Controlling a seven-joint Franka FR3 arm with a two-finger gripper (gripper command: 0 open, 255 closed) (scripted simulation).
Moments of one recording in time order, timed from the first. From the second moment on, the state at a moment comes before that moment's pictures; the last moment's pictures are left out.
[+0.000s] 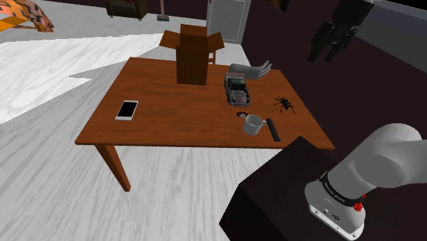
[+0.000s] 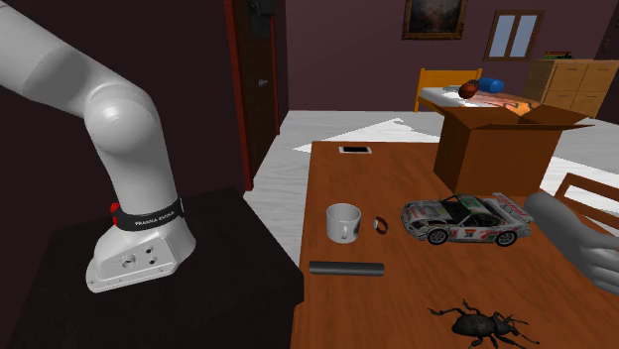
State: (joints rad) arm -0.02 -0.81 -0.04 -2.27 0.08 1.47 0.15
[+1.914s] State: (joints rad) arm -0.16 -0.31 -0.24 -2.75 0.03 2.45 0.08
